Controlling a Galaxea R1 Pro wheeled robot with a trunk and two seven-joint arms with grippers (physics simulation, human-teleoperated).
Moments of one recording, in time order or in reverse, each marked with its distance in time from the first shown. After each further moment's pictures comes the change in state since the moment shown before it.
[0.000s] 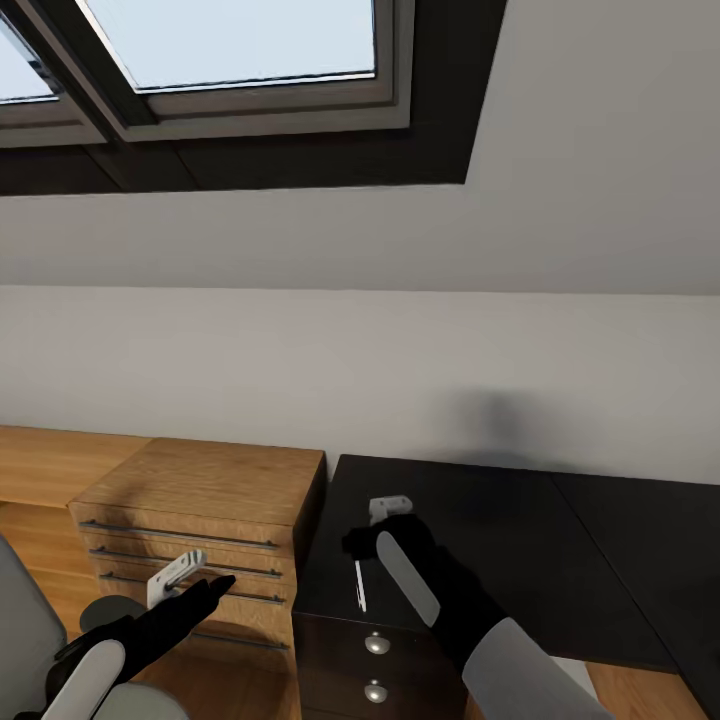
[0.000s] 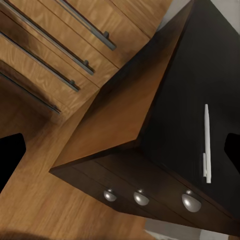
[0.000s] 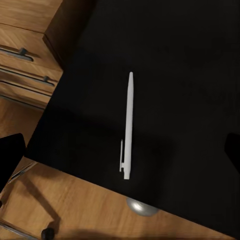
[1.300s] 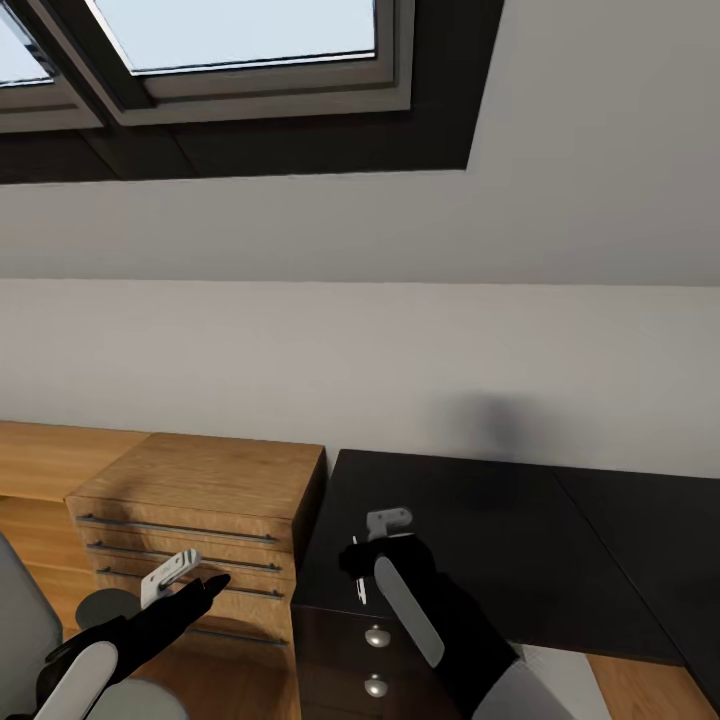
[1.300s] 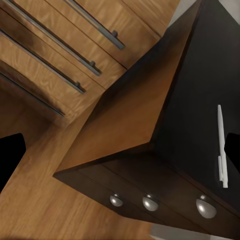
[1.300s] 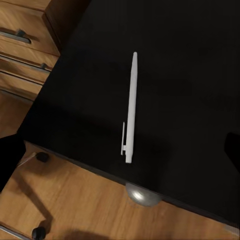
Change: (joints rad) left arm 0.007 0.017 0.010 -0.006 -0.006 -0.003 -0.018; right arm 0.110 0.000 0.001 -0.147 0.077 0.035 -0.018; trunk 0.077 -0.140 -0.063
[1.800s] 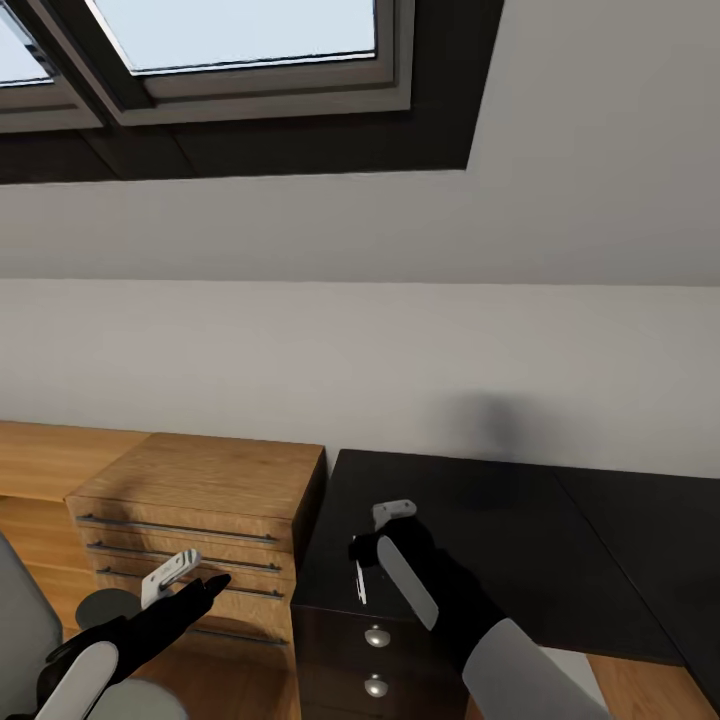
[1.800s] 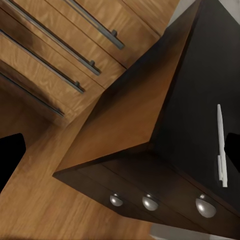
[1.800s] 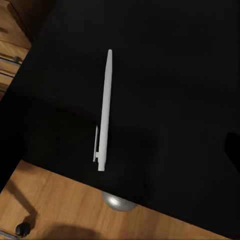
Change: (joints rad) left arm 0.000 -0.001 -0.001 0.000 0.000 0.000 -0.001; right arm -0.111 0.000 -0.003 0.176 -0.017 -0.004 0.009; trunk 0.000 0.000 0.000
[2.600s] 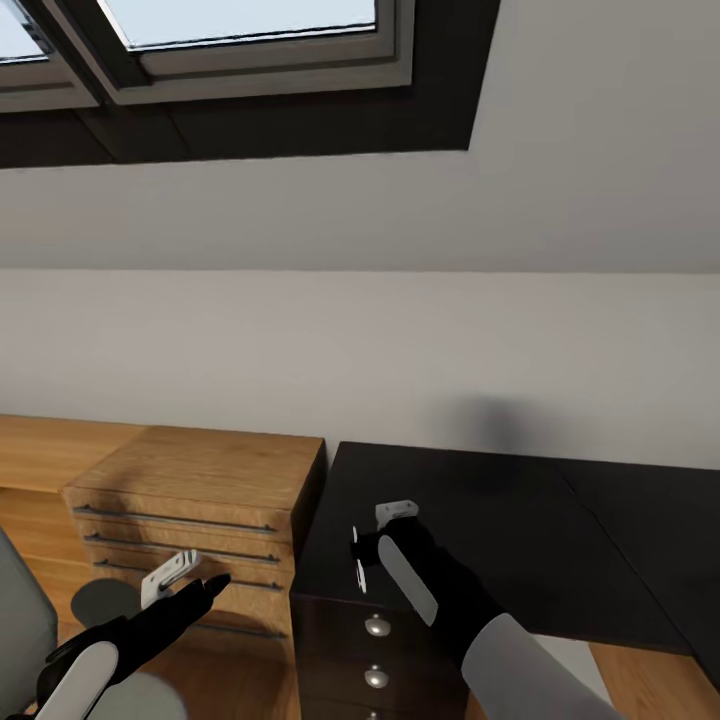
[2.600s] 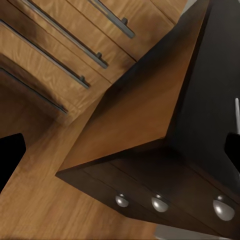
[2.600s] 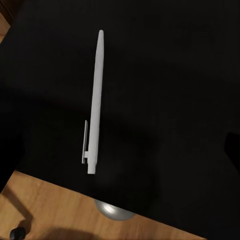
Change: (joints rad) left arm 0.000 0.000 0.000 0.000 0.000 0.000 0.005; right arm -0.018 0.000 0.002 0.054 -0.011 -0.034 0.003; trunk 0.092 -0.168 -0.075
